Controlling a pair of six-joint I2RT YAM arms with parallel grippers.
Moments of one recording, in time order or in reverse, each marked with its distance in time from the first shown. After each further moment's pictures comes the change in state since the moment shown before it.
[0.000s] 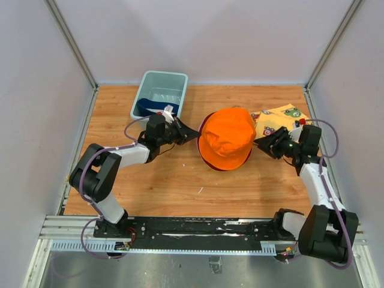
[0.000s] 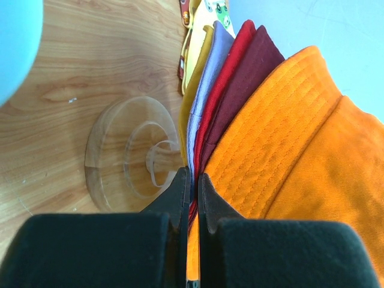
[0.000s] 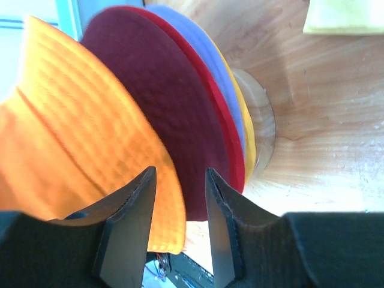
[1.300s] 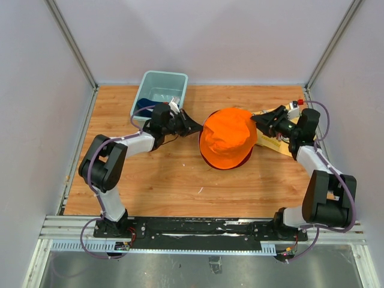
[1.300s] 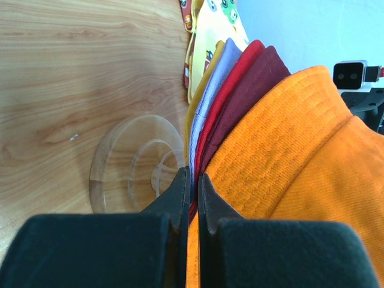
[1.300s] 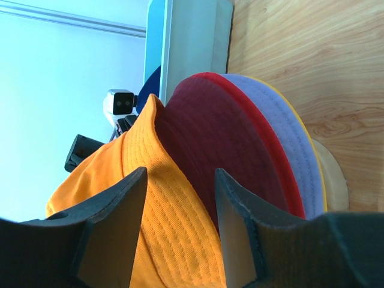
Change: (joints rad) left arm 0.017 0.125 0.214 -0.144 0.085 0.119; right arm 0.020 0.274 0.134 0.484 -0.158 0.235
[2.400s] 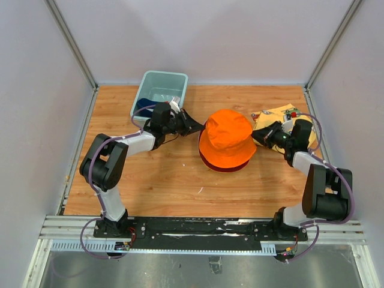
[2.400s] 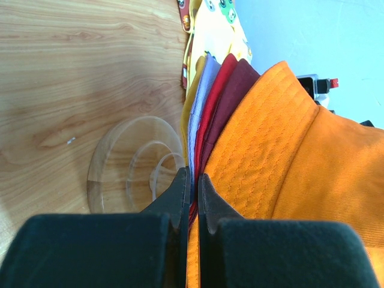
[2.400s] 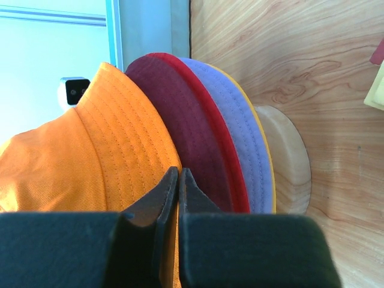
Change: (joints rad) left arm 0.000 0.018 0.019 0.000 0.000 -0.004; right arm 0.006 0.066 -0.139 0.071 0.029 -0.032
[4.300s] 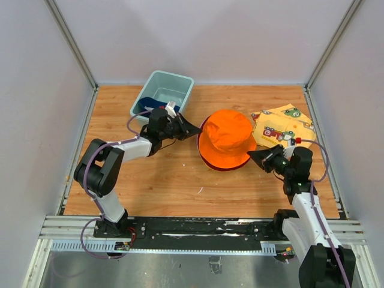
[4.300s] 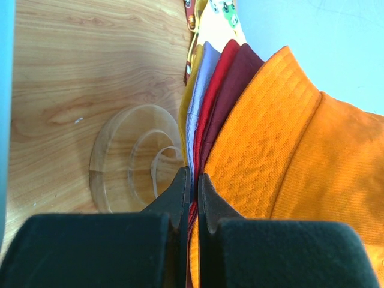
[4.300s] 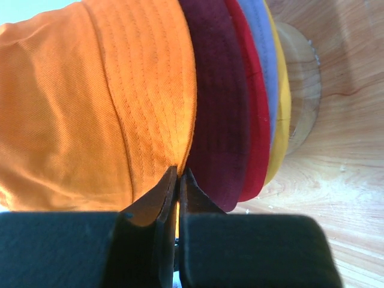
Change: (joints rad) left arm 0.000 -0.078 -0.126 0.064 -0.048 -0.045; right arm 0.086 -0.688 -0.308 -0.312 0.209 0.159
